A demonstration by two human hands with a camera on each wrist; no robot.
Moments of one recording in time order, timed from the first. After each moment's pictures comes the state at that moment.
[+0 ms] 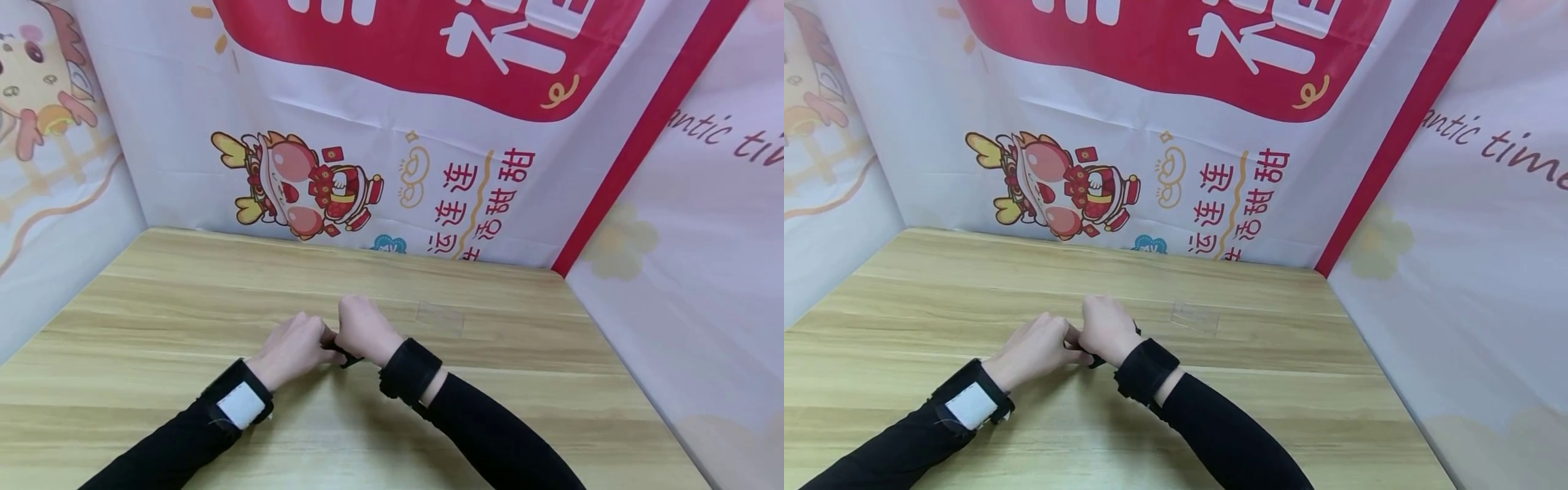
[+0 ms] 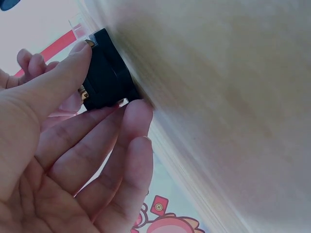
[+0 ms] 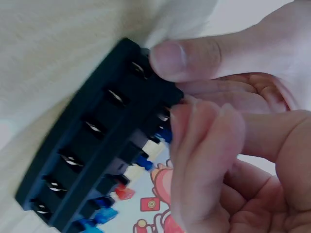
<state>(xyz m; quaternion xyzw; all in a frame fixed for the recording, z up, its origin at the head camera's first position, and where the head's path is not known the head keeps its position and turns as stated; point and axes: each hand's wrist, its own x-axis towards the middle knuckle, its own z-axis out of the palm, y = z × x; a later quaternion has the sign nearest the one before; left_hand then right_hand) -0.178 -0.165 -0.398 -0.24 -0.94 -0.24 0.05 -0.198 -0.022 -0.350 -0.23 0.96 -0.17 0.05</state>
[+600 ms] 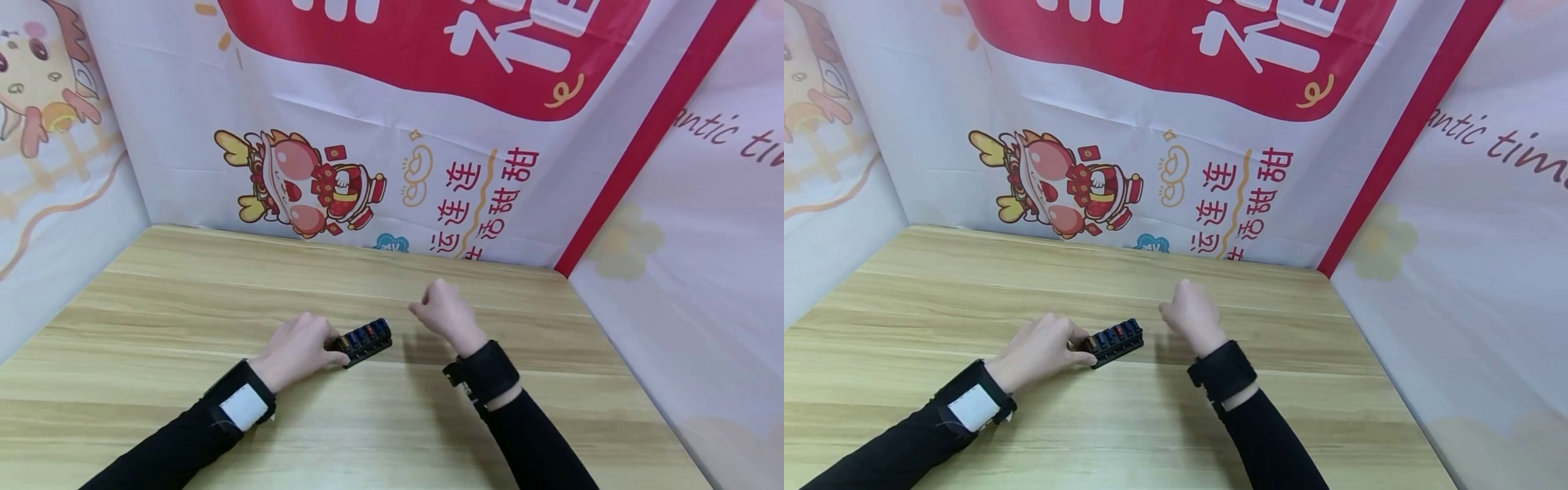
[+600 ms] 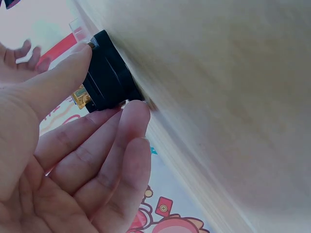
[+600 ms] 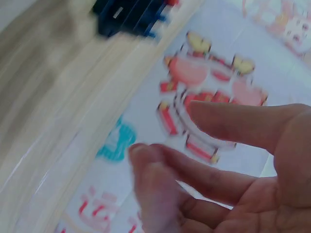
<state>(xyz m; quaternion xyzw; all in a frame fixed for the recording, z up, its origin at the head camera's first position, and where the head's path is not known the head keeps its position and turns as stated) -0.172 -0.162 -0.395 -0.24 -0.94 -0.23 0.05 -0.207 0.082 -0.331 -0.06 0.98 -0.21 0.01</state>
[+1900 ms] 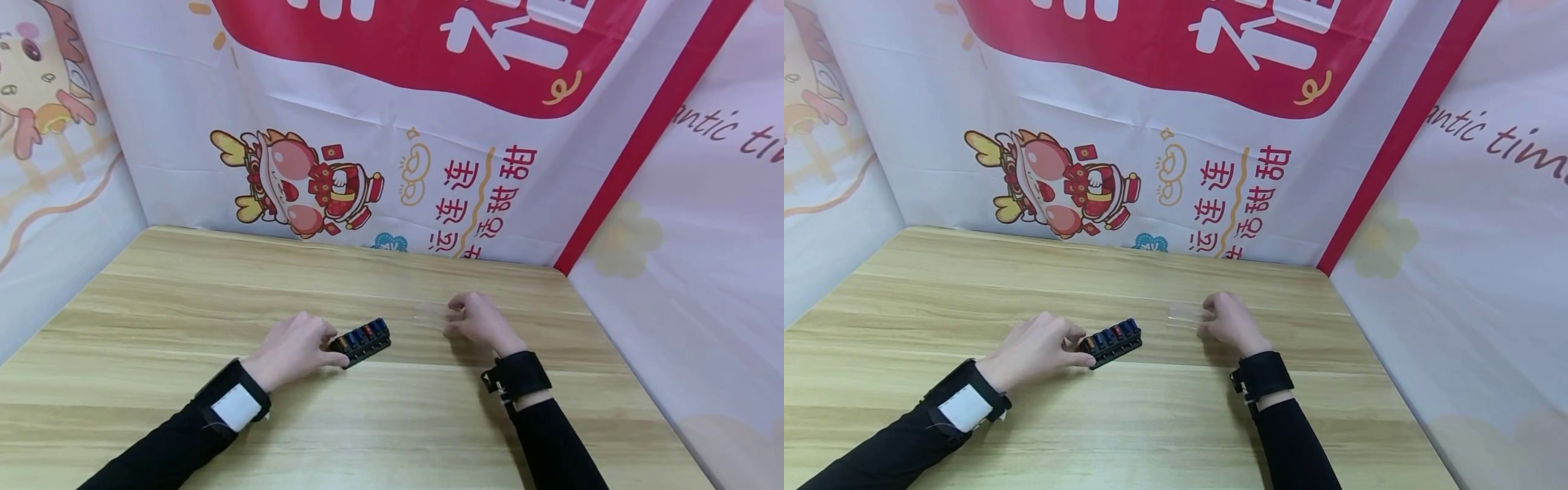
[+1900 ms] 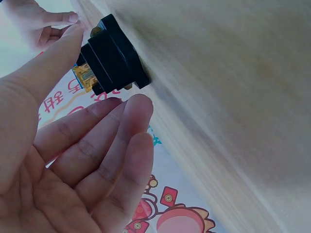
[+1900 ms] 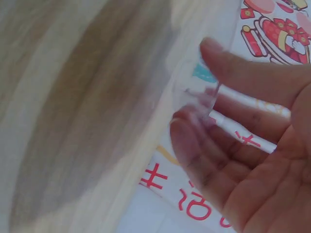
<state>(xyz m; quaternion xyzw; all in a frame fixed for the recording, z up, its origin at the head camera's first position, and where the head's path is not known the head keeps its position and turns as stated) -0.174 -0.164 -0.391 -0.22 -0.95 -0.22 0.04 -0.242 0.174 -0.382 -0.15 0.97 -0.21 0.00</state>
